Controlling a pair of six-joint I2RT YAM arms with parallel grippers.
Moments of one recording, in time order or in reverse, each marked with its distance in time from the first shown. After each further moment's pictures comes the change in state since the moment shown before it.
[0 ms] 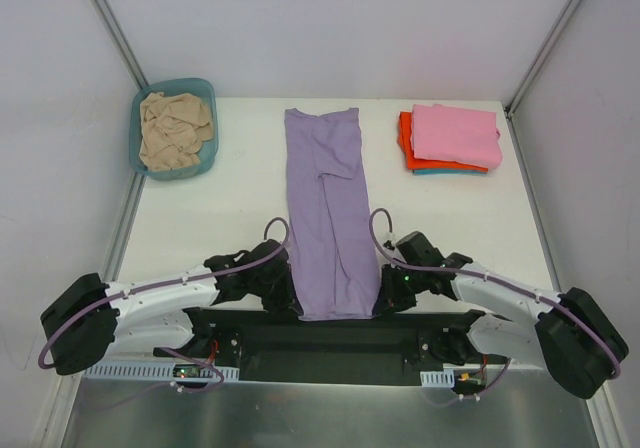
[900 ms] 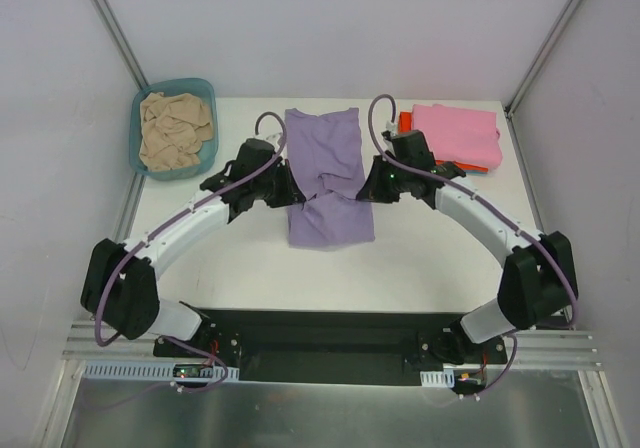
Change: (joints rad) left arm 0.441 0.278 0.568 0.018 -0.048 0.472; right arm -0.199 0.364 0.772 -0.091 0.207 -0.113
